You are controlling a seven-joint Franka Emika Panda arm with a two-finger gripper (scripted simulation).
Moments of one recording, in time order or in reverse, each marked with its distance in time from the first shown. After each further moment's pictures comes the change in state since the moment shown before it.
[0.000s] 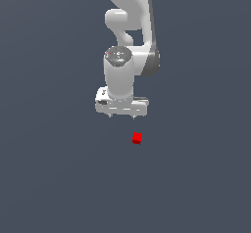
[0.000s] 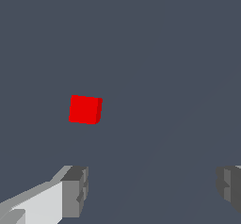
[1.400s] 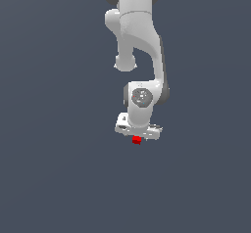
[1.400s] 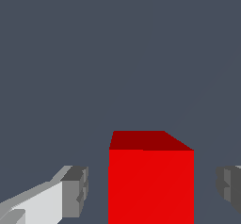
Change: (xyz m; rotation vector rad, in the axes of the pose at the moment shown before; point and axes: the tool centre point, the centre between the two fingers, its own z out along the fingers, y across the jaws) arm 0.032 -0.070 0.122 -0.006 0.020 0.107
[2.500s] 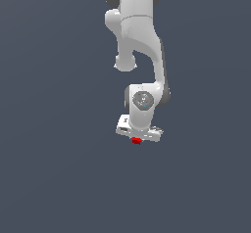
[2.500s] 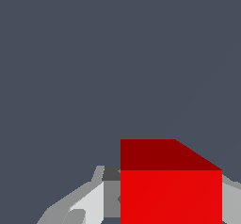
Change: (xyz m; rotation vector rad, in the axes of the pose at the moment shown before) arm 0.004 -0.005 0.009 0.000 0.003 0.010
